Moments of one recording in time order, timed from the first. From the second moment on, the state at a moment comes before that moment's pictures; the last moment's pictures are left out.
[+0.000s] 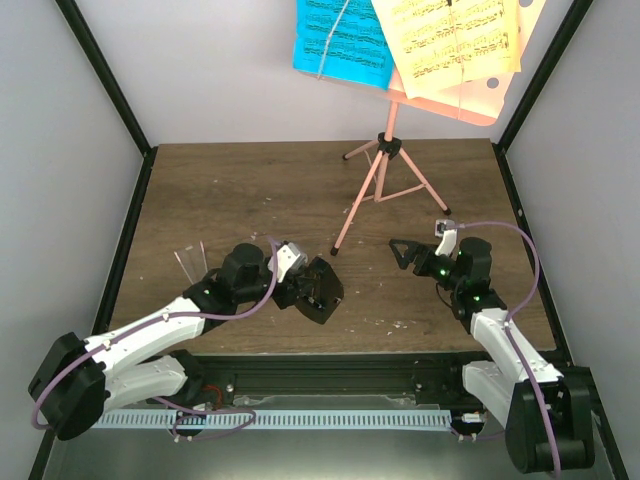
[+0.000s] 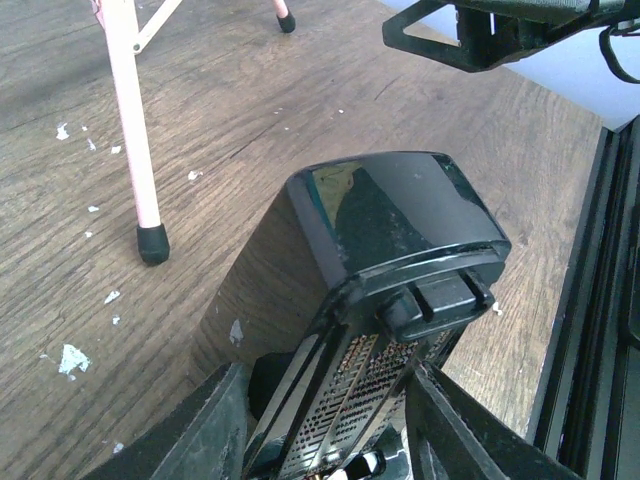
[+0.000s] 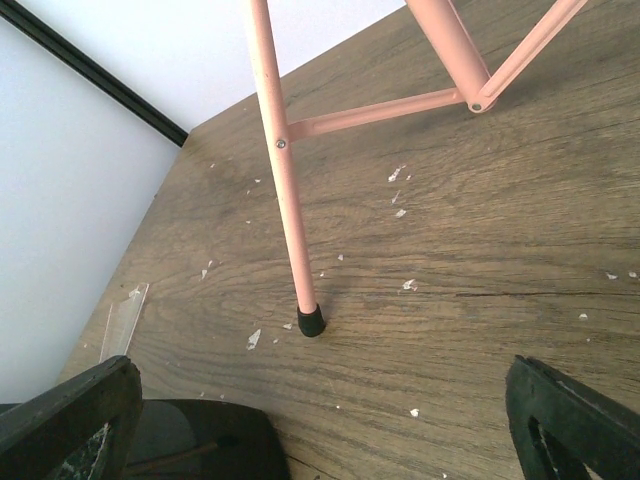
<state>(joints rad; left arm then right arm) -0.77 1.06 0.54 0.04 0.30 -0.08 0.07 0.92 0.34 0.21 -0.57 0.52</state>
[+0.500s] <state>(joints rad) -0.77 1.06 0.54 0.03 0.30 -0.08 0.07 0.93 0.34 0.22 -0.57 0.52</state>
